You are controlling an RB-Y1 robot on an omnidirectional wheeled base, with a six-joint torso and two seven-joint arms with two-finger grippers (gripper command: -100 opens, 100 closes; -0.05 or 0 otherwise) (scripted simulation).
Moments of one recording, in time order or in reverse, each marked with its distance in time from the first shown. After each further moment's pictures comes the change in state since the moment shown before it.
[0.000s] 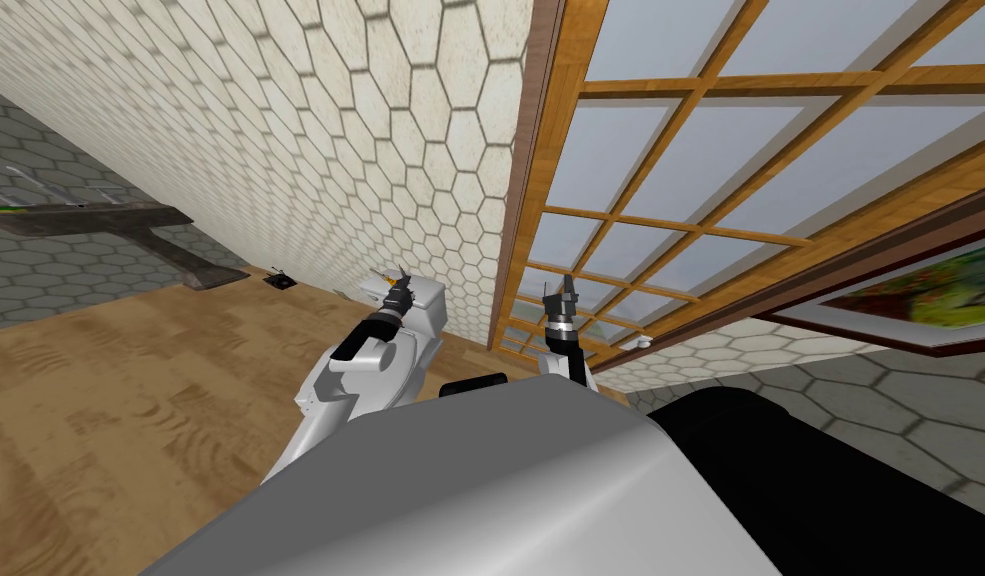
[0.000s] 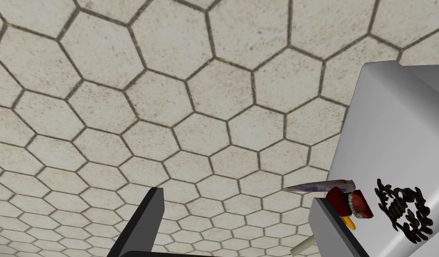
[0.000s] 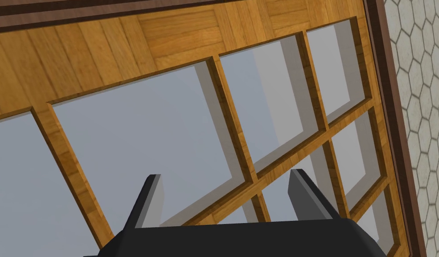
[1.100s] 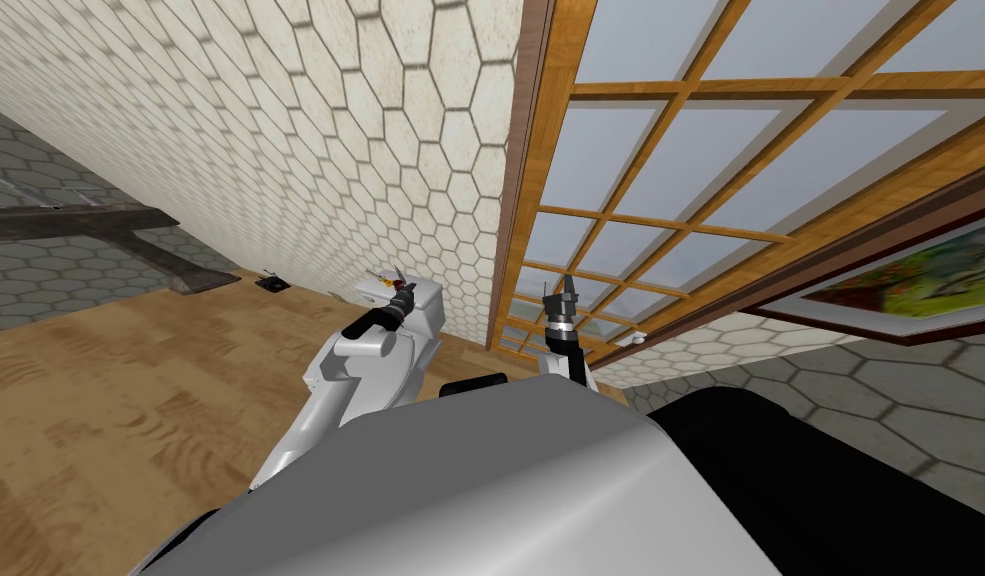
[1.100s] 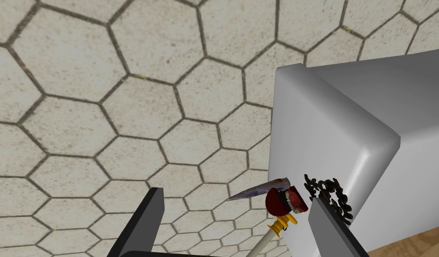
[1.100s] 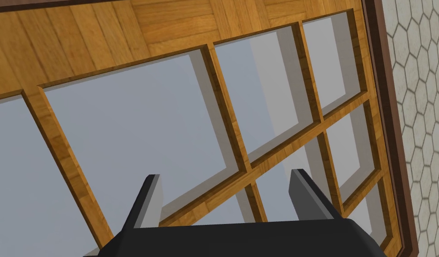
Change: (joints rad) left arm -0.120 0.044 0.005 0.107 0.049 0.290 -0.041; right arm 0.000 0.000 0.000 0.000 0.000 0.000 0.000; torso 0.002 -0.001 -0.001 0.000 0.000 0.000
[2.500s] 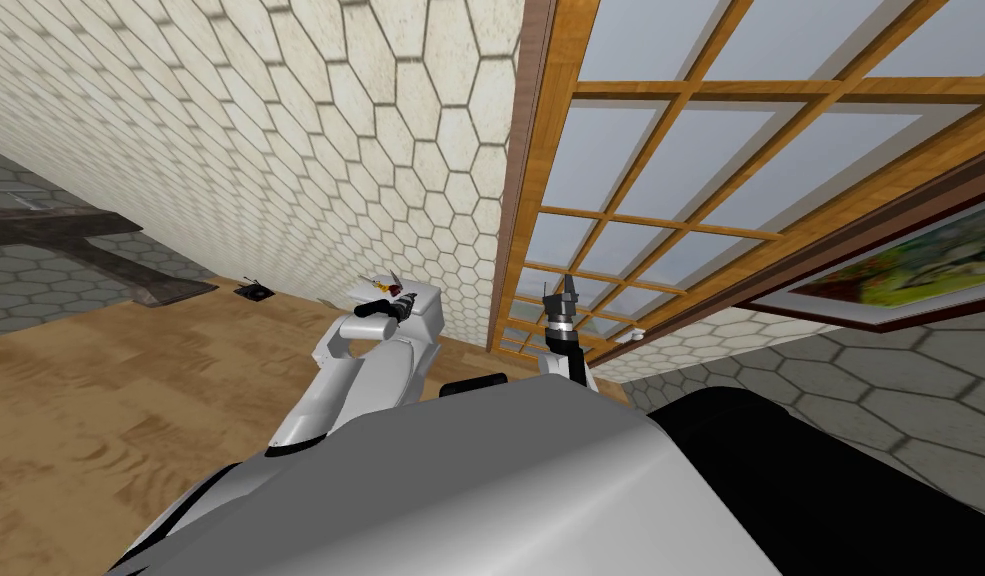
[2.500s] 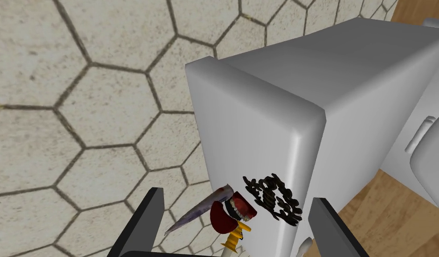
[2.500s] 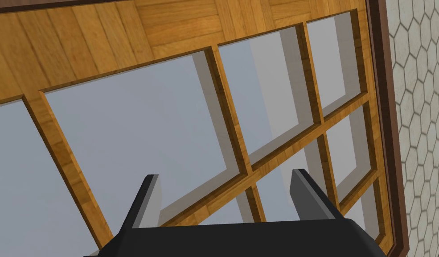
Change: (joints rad) left arm -0.151 0.031 0.013 0.158 0.025 0.354 -0.092; right arm 0.000 0.000 0.000 0.000 0.000 0.000 0.000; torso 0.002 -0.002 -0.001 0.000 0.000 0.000
